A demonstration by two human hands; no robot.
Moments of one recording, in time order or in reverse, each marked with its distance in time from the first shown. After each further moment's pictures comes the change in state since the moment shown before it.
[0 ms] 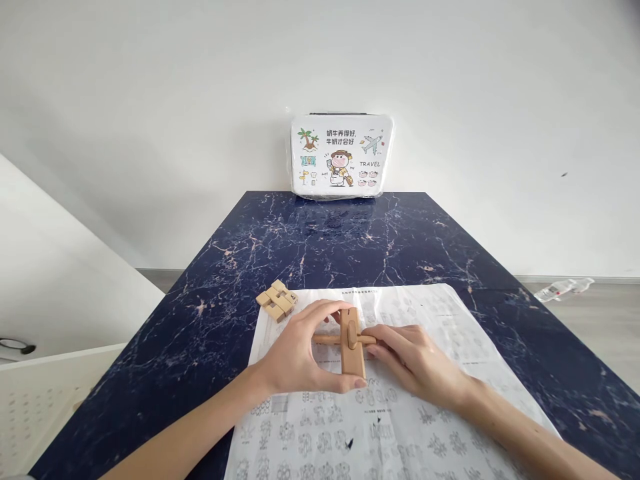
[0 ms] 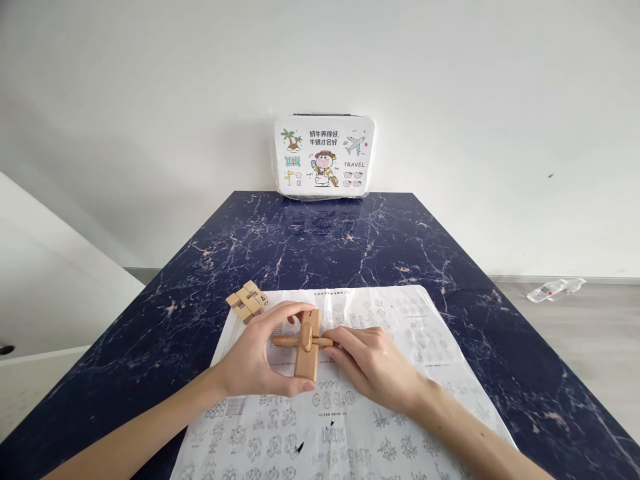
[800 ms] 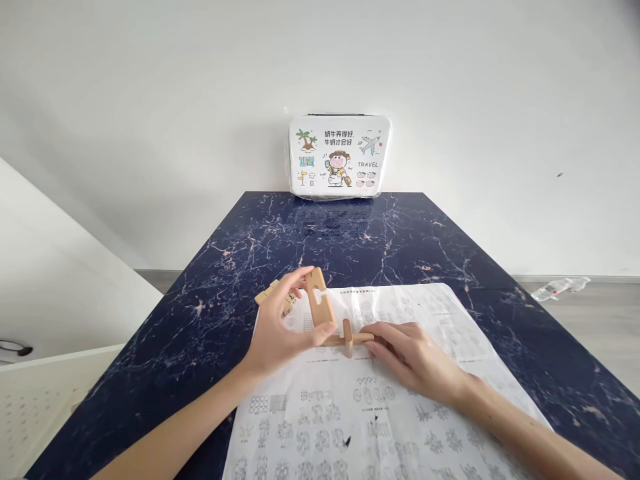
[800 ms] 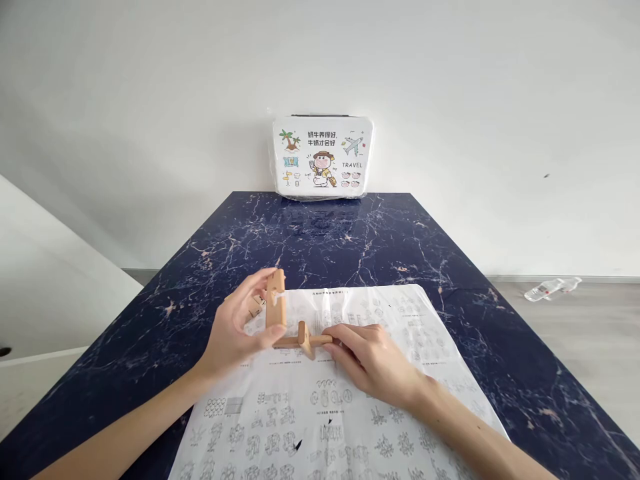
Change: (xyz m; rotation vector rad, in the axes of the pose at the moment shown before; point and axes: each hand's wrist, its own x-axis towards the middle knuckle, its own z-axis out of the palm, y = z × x) left_hand 0.001 -0.004 -0.015 0.065 0.413 -0.052; right_hand -0.001 0.003 -0.002 -0.016 -0.021 0.070
